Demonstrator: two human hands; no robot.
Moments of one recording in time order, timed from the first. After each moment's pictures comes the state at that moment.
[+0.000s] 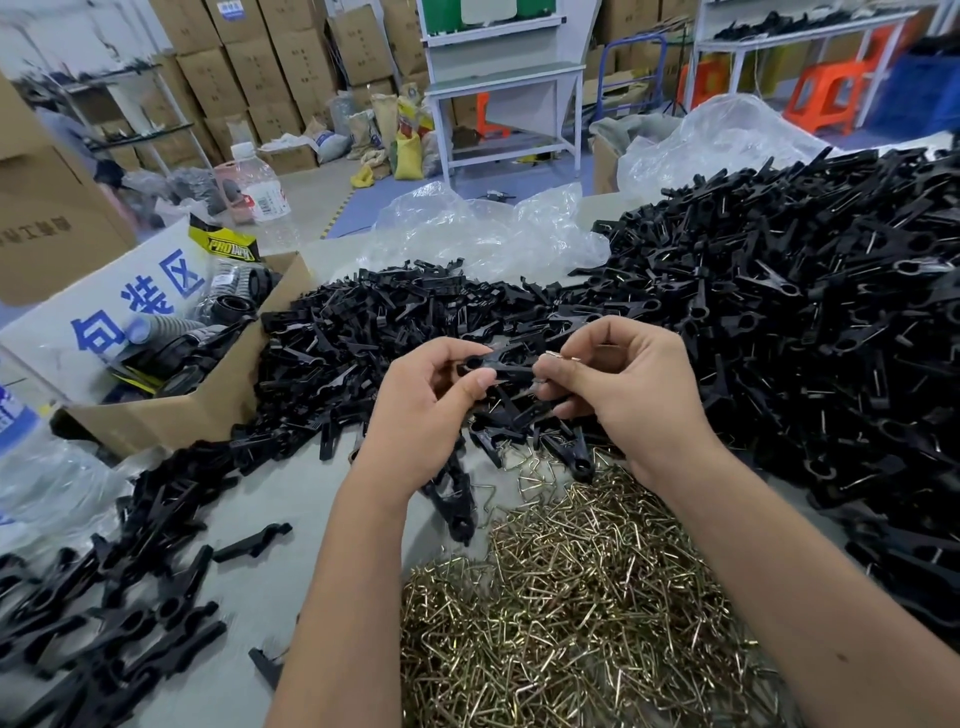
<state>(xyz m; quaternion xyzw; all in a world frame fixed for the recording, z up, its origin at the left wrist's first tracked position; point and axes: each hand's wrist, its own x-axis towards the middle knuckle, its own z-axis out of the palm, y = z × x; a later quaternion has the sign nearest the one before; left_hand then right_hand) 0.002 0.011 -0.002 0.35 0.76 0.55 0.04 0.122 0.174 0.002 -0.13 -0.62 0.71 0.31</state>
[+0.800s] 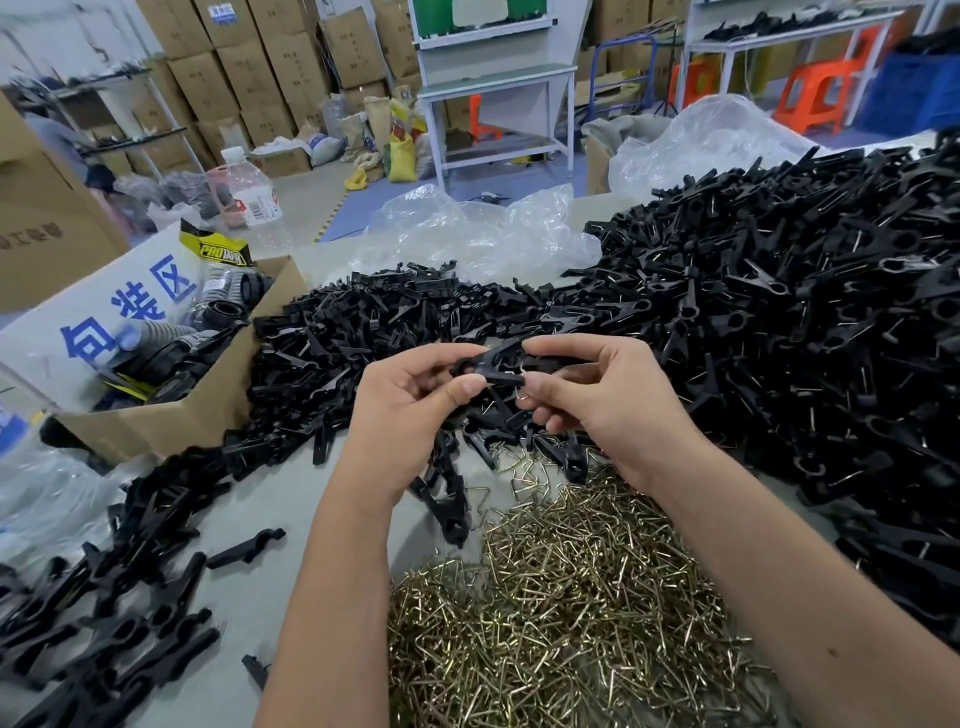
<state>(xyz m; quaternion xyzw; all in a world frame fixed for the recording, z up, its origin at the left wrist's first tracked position) 0.006 0.006 0.004 0.35 0.68 0.64 0.08 0.121 0.174 0.001 -0.14 -0.63 0.73 0.21</state>
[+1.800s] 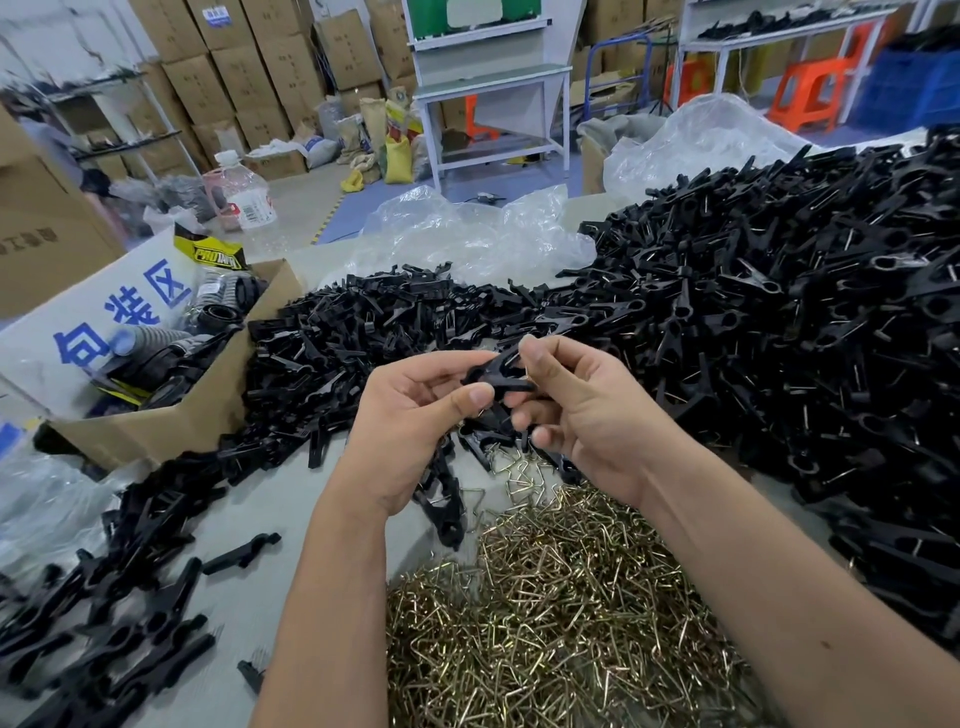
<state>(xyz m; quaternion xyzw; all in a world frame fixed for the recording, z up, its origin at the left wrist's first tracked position) 0.010 0.008 0.001 0.38 0.58 0.70 0.17 0.123 0.160 0.010 -0.09 -0.52 0.84 0.13</state>
